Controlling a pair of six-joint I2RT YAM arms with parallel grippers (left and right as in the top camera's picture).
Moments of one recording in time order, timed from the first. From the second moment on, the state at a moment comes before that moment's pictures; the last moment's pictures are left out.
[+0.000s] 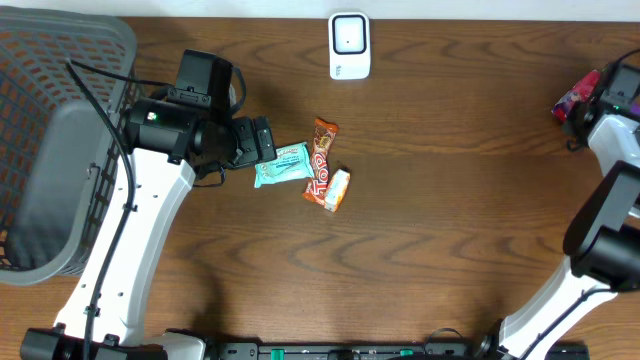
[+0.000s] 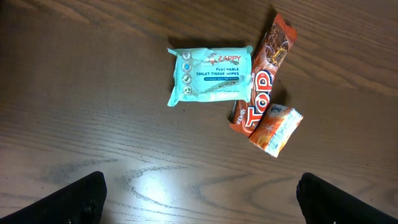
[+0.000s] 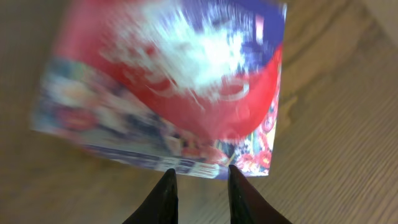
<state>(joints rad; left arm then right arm) -0.23 1.50 1.52 -1.22 0.10 -0.46 -0.42 2.08 1.49 -0.35 0.31 0.05</state>
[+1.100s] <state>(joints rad) -0.23 1.50 1.52 -1.22 0.10 -0.46 -0.44 2.21 1.49 -0.05 0.15 0.22</state>
